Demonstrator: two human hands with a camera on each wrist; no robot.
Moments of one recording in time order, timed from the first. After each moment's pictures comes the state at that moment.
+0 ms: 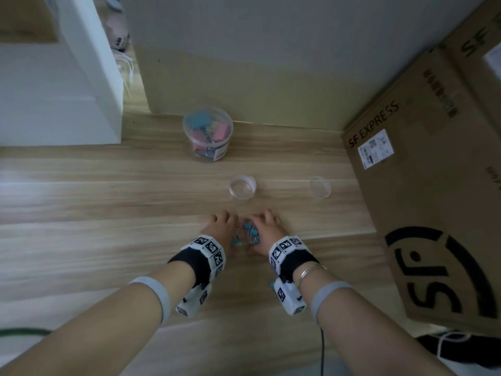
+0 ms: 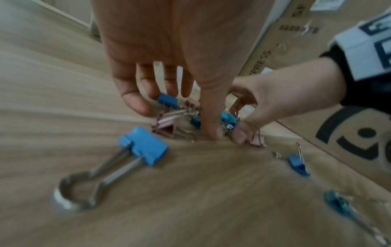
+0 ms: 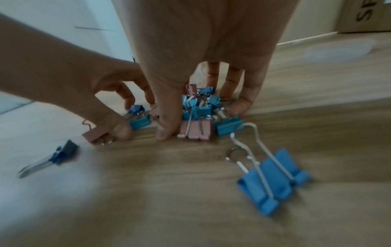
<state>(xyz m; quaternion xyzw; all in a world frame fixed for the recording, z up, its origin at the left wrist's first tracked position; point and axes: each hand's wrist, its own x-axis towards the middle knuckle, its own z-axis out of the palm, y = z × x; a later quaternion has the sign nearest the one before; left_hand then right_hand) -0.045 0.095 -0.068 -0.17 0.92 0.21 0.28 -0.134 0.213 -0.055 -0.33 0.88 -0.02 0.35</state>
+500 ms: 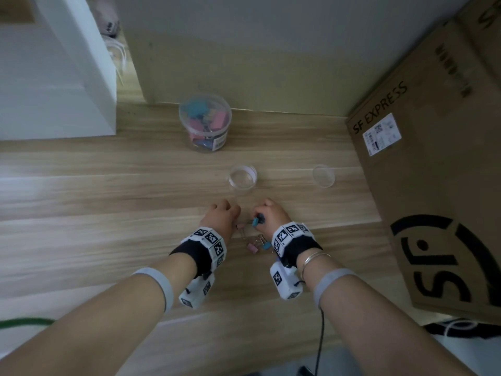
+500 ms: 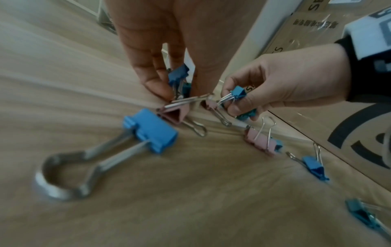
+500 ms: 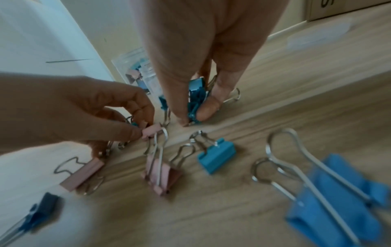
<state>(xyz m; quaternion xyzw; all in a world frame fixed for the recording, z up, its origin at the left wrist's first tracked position) -0.047 0.088 -0.069 -0.20 0.92 0.28 0.18 -0.145 0.207 -0.062 -0.34 0.88 -0.12 0.30</state>
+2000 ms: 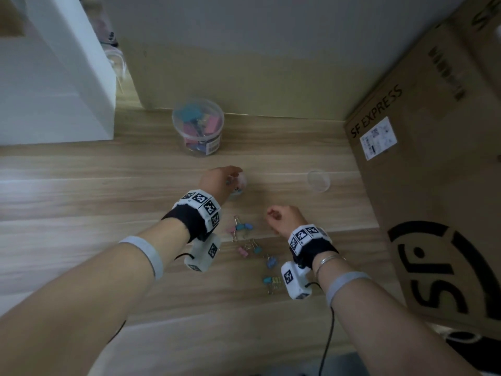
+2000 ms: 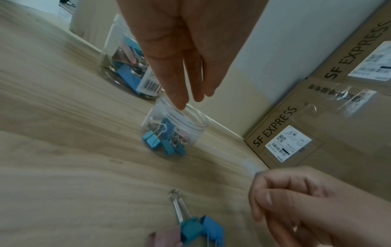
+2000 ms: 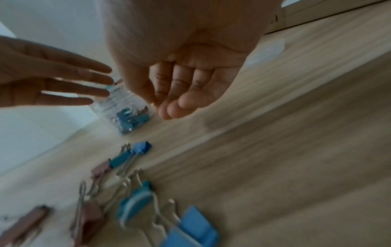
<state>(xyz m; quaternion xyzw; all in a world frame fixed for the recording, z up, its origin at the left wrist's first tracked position) -0.107 0.059 -0.020 -0.29 0.86 0.42 0.02 -0.183 0.246 -0.050 -0.27 0.87 -0.23 0.33</state>
